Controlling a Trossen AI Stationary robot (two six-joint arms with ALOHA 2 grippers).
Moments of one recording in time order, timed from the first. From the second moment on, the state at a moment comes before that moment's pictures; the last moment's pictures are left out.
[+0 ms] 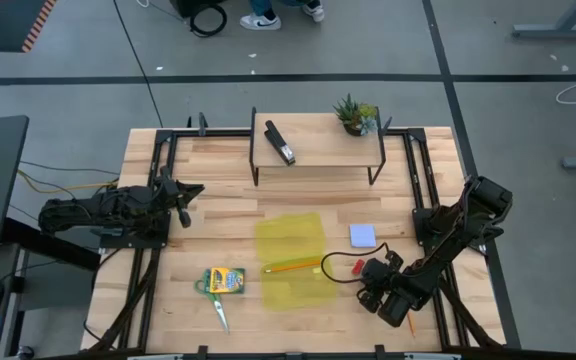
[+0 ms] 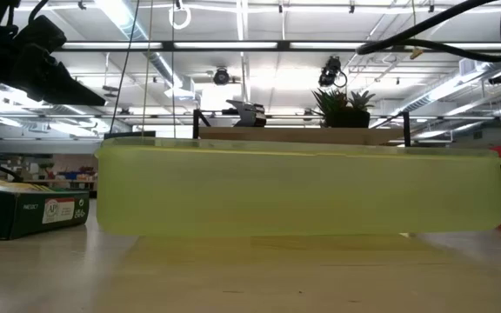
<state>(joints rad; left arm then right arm) -0.03 0.01 0.22 -0.48 -0.55 -0.01 0.88 1.73 0.80 -0.58 0.47 1.54</state>
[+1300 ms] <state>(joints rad) -0.03 0.01 0.22 -0.48 -0.55 -0.01 0.84 1.74 0.89 -0.61 0.39 1.44</state>
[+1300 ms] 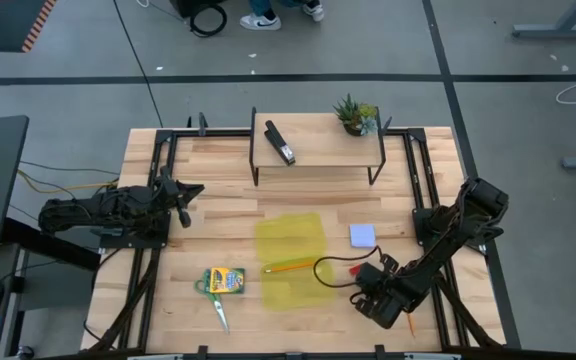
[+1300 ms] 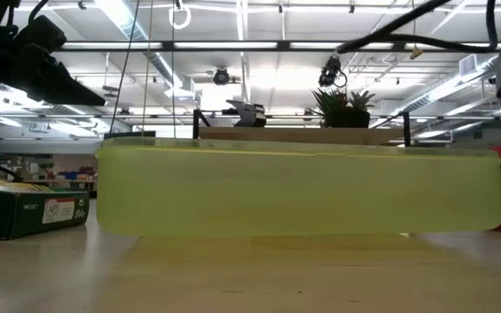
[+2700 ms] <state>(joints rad) -0.03 0.01 0.22 -0.48 -0.55 -0.01 0.65 1.74 1.11 -0.77 0.42 0.90</state>
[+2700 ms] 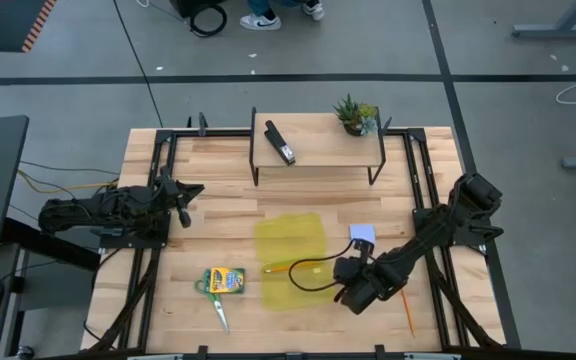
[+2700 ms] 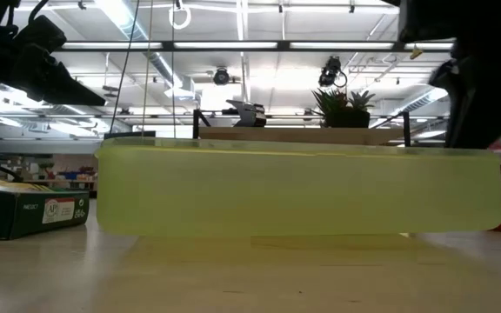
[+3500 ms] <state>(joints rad) -0.03 0.01 0.22 -0.48 -0.55 -0.01 0.50 1.74 1.20 -0.62 0.41 0.47</state>
